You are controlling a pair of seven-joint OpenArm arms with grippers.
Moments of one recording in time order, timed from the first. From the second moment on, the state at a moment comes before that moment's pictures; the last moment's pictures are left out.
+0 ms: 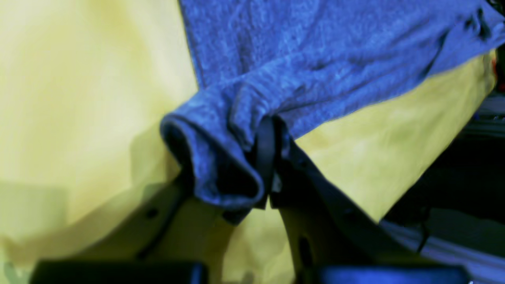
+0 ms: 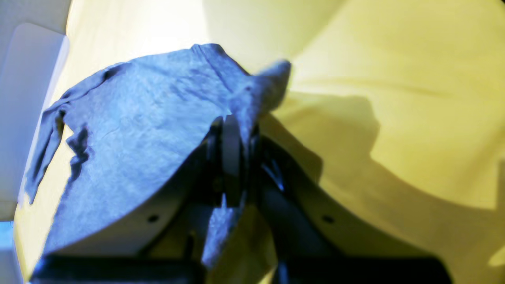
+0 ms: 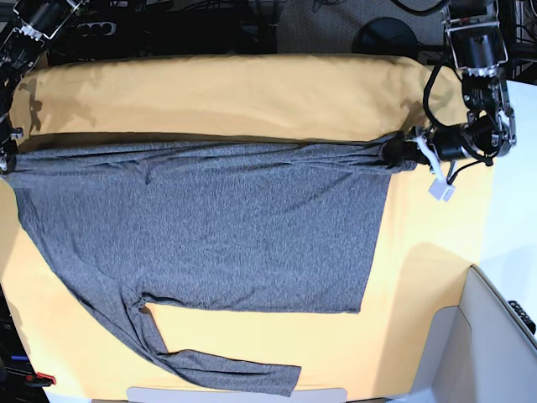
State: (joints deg) left arm -1.2 -25.6 -17.1 69.9 -58.5 -36.6 74.6; right arm -4.8 19.6 48.1 84.0 50.2 -5.7 -43.0
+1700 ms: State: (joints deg) left arm 23.5 -27.1 -18.6 85.1 -62.7 -37.5 70.3; right arm -16.5 17.3 56.6 86.2 46.0 -5.4 -52.1
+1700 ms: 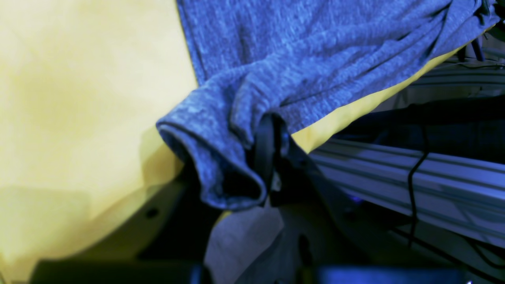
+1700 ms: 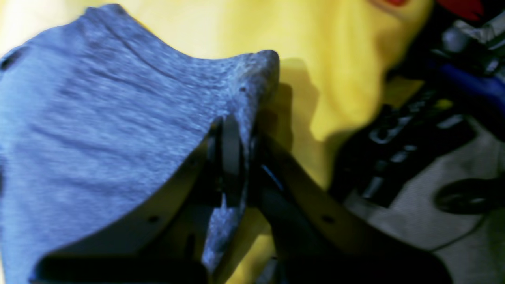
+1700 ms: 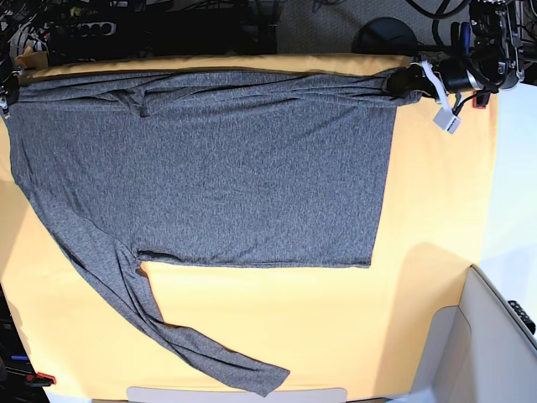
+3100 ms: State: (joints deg) left arm 23.7 -26.8 -24.8 85.2 -63.1 -38.0 73.1; right arm -16.3 18.0 58.2 86.3 44.3 -5.6 -51.0
